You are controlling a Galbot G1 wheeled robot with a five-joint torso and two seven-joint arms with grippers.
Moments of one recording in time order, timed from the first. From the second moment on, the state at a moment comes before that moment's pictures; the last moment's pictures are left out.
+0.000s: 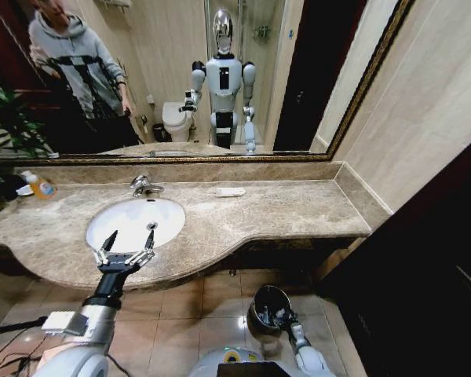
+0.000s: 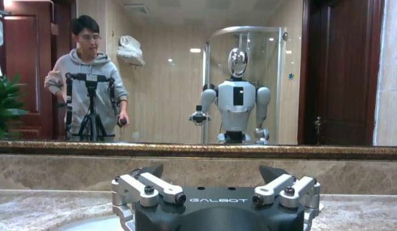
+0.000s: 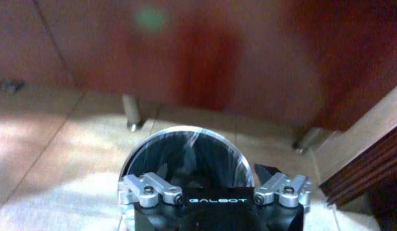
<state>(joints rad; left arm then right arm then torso) 1.84 -1.36 -0.82 -2.47 -0.37 0.04 0.05 -1.35 1.48 0.59 1.04 -0.09 0.17 -0.07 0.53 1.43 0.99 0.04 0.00</state>
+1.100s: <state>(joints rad) 1.84 -1.36 -0.82 -2.47 -0.37 0.04 0.05 -1.57 1.39 0.54 2.13 0.20 0.05 -0.11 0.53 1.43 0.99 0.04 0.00</state>
